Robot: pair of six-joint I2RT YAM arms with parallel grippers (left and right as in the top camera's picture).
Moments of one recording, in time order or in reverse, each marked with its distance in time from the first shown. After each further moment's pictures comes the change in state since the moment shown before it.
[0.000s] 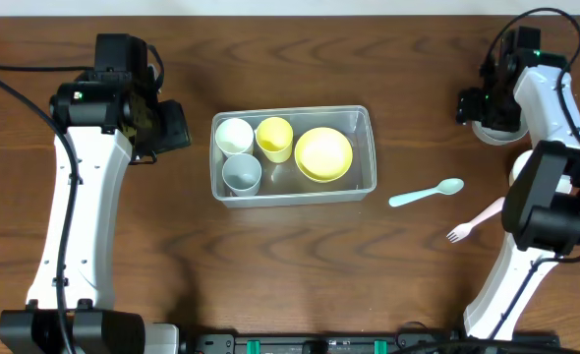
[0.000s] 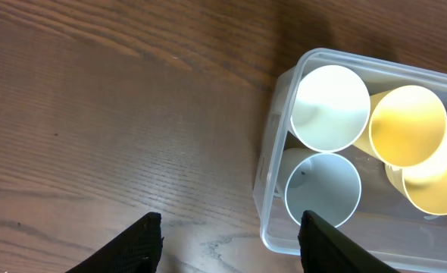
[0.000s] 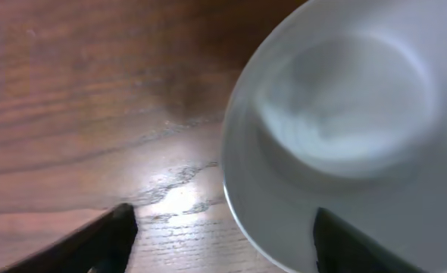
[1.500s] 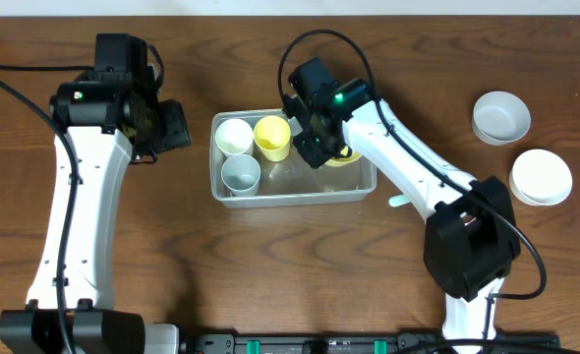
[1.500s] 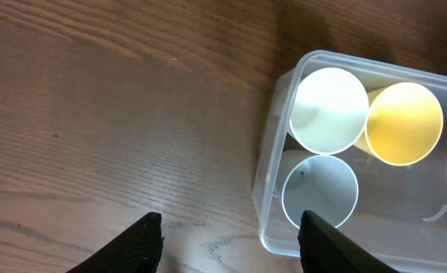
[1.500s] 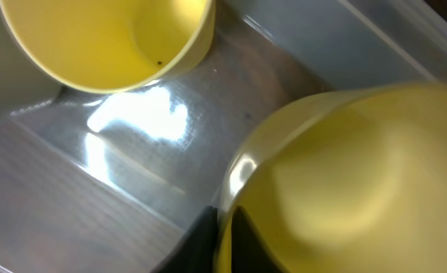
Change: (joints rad) left arm 0.000 0.000 0.000 0.003 0.000 0.000; right arm 0.771 -0.163 -0.073 -0.008 -0.014 -0.050
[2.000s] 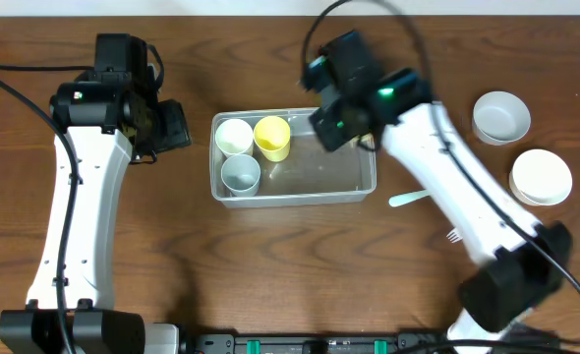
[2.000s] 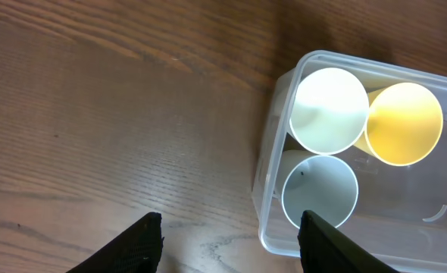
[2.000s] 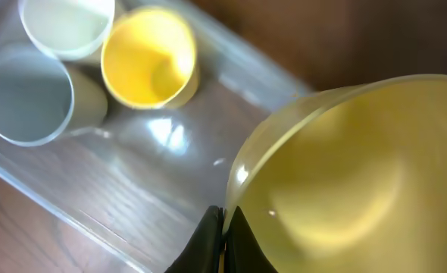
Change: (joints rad) left arm 0.000 0.000 0.000 0.000 0.000 0.000; right arm -0.029 -0.192 0.032 -0.043 -0.003 -0.003
